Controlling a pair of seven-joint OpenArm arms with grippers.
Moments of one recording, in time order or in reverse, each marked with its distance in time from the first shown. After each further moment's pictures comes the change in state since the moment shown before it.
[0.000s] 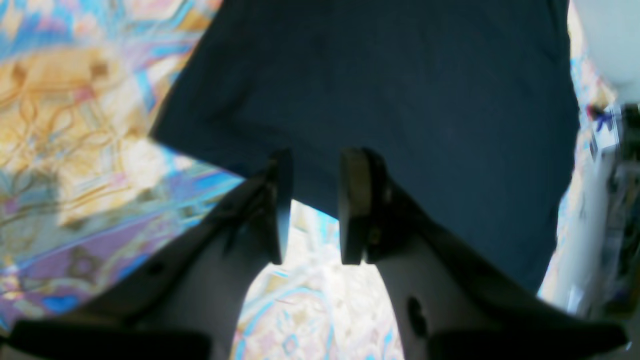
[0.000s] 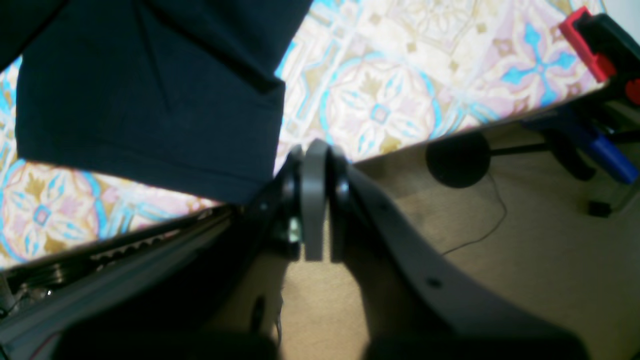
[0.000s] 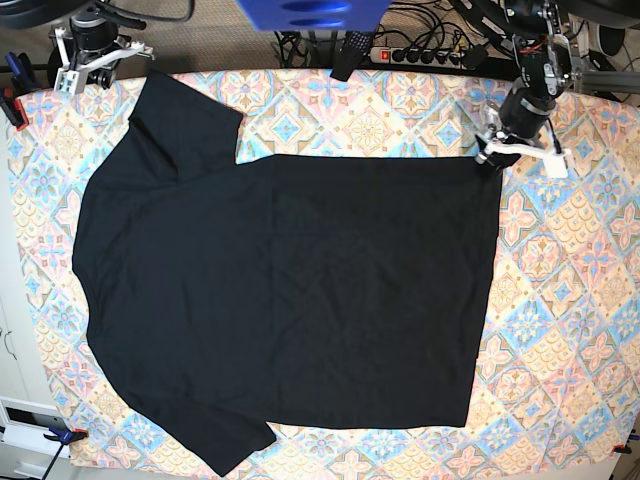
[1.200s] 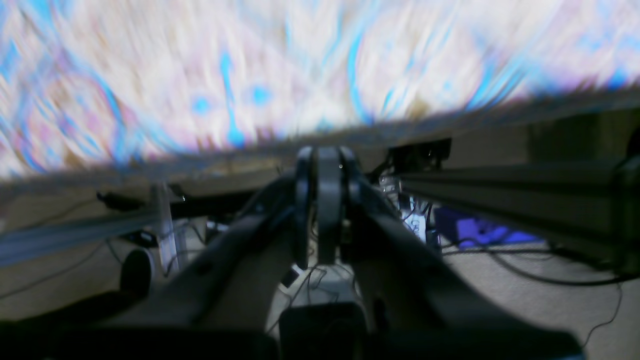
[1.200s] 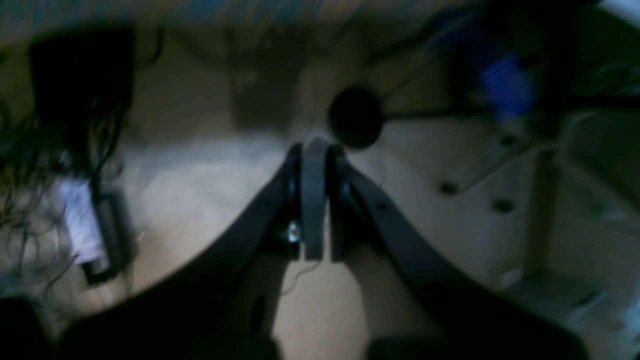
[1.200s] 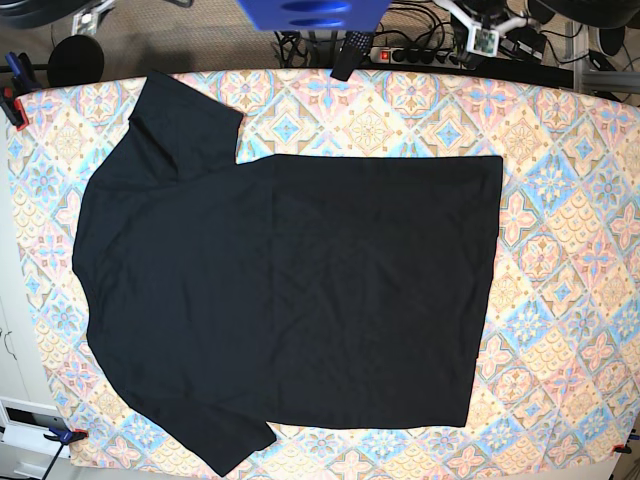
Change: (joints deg) left arm 32.7 -2.2 19.3 10.8 54.9 -0.8 -26.9; right arm -5.0 0.1 2.9 -18.2 -22.5 0.1 17.6
